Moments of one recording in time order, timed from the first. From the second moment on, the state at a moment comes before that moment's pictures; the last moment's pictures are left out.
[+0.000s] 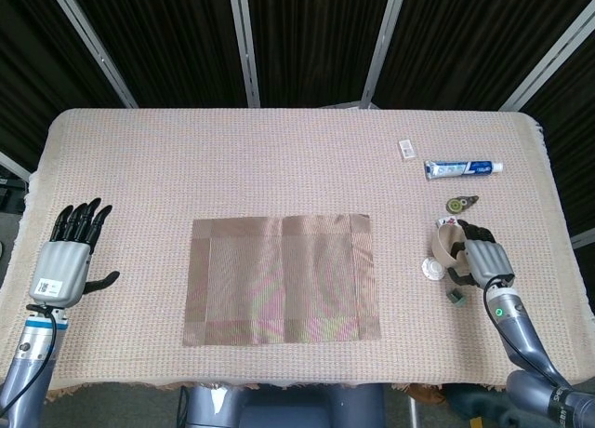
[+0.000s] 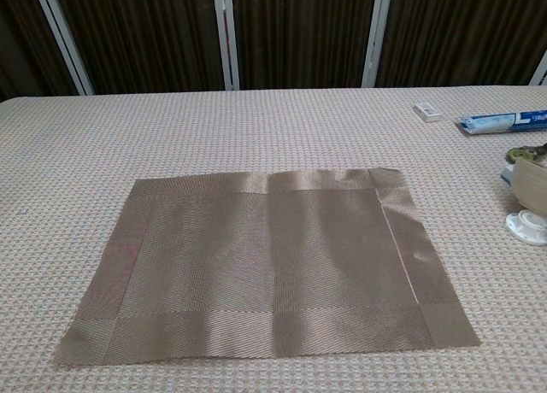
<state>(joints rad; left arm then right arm) -0.30 -1.21 -0.08 -1.76 1.37 1.43 0.32 0.44 -1.31 0.19 -1.40 -1.05 0.87 -0.15</state>
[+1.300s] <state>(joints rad) -0.29 -1.16 -0.12 -1.77 1.33 1.39 0.23 0.79 -1.51 0.14 -1.46 -1.56 0.82 -0.48</state>
